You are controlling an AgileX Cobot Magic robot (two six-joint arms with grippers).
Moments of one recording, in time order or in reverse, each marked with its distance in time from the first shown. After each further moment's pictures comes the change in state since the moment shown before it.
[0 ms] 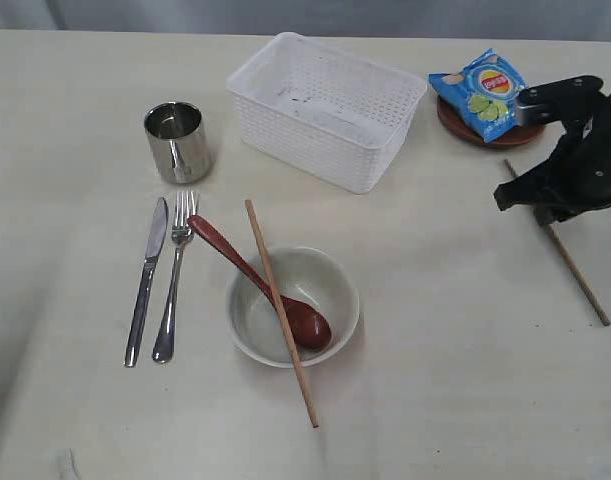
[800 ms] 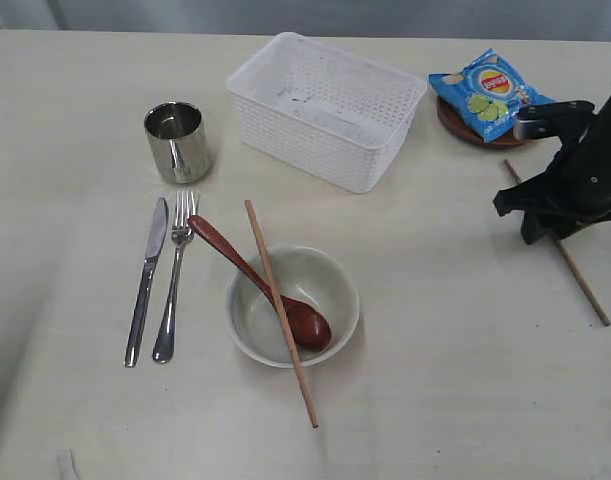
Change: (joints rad) left arm 0.000 0.000 0.000 0.000 0.000 0.000; right arm -0.069 0.155 -0.085 0.149 0.064 -0.139
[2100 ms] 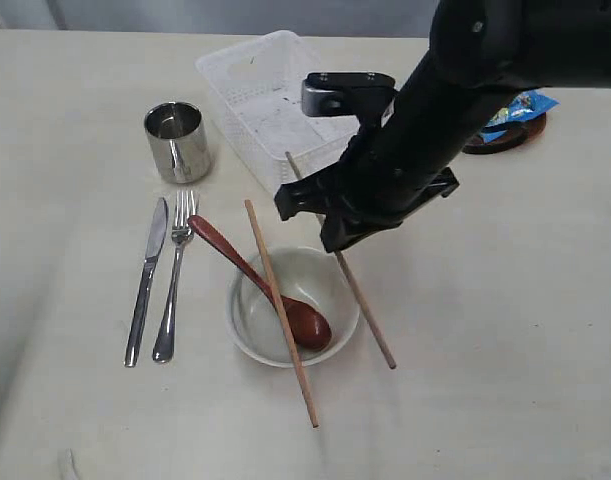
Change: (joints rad) left arm 0.000 0.000 0.000 0.004 0.000 0.000; right arm 0.598 -0.221 -0.076 0.372 0.162 0.145
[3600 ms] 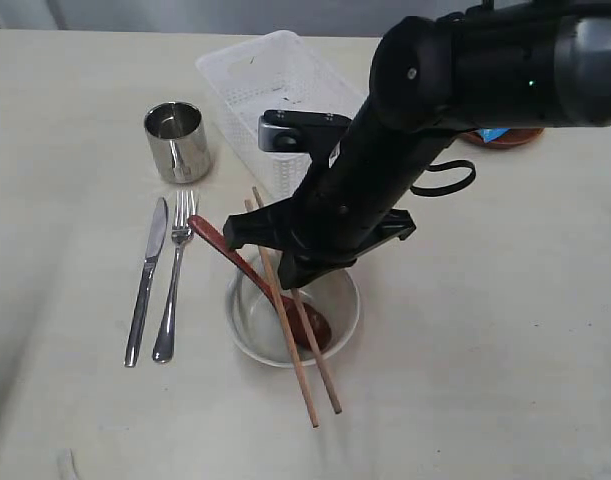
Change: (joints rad) left arm 0.000 0.000 0.000 0.000 0.000 0.000; right arm 0.121 0.055 0.004 0.079 -0.046 0.115
